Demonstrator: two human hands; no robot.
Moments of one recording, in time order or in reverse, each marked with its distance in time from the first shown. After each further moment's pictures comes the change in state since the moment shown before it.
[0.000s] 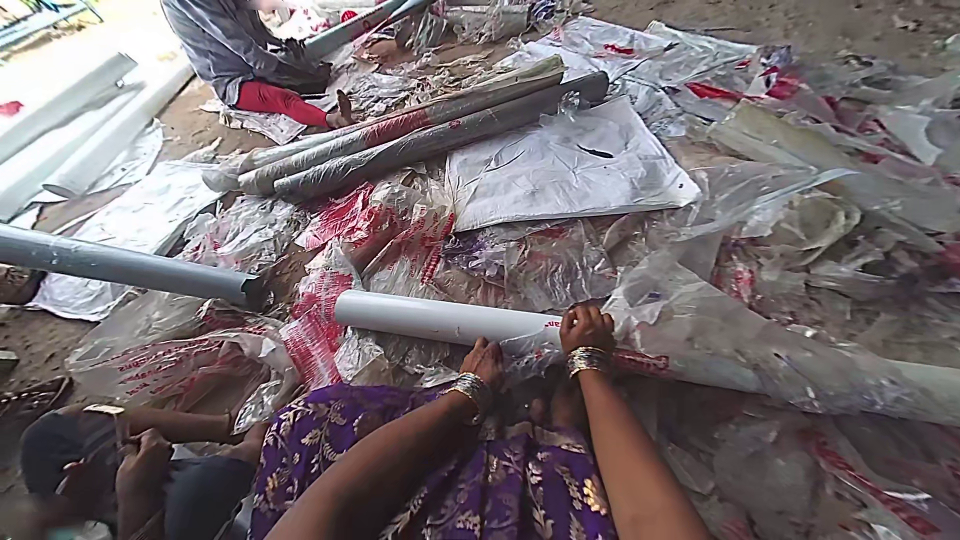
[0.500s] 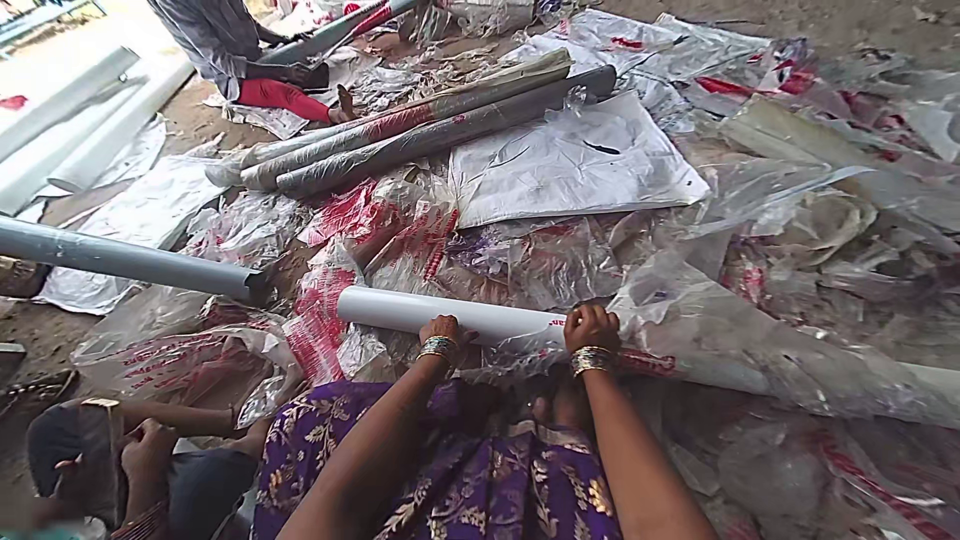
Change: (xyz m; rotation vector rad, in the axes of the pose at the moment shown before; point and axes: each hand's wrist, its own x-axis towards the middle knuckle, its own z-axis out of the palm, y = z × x) left_hand 0.016 -0.030 -0.072 0.249 0.053 -0.373; right_hand 0.001 0.001 0.001 -0.009 0.001 -0.020
